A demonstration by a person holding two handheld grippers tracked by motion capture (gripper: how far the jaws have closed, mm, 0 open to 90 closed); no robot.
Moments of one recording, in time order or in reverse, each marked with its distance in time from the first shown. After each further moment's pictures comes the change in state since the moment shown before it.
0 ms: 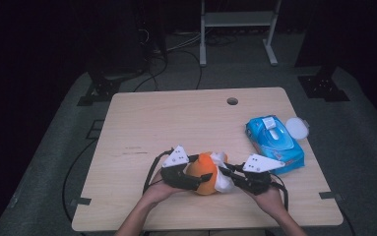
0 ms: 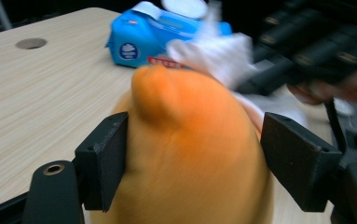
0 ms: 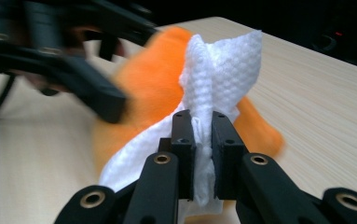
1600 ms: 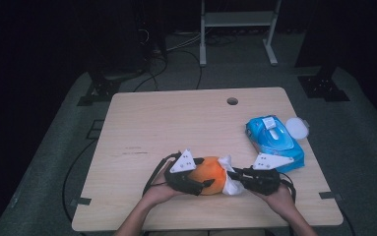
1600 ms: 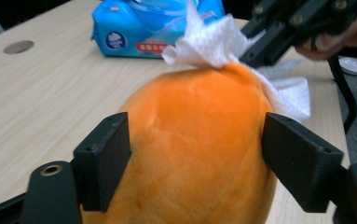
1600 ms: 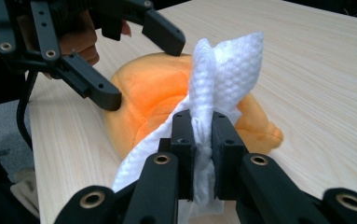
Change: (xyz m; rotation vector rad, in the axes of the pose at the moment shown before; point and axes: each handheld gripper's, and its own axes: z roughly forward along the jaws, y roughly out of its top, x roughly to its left) left arm -0.011 0.001 0.008 0.089 0.007 0.135; right arm -0.016 -0.010 -0.017 0.078 0.092 0.090
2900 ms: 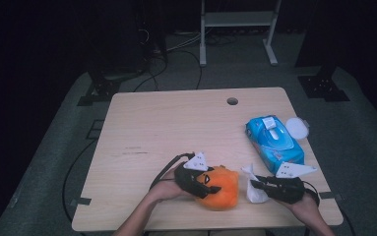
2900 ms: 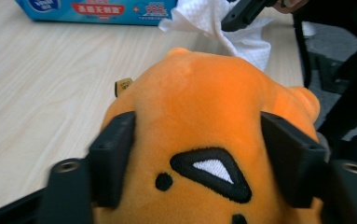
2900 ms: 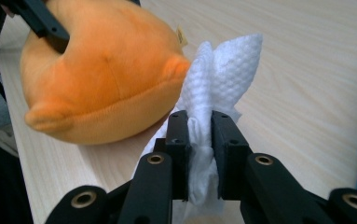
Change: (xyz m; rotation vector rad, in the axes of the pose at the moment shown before) left arm 0.000 0.007 0.025 0.148 -0.172 0.006; right arm -0.024 -0.047 -0.044 0.093 -0.072 0.028
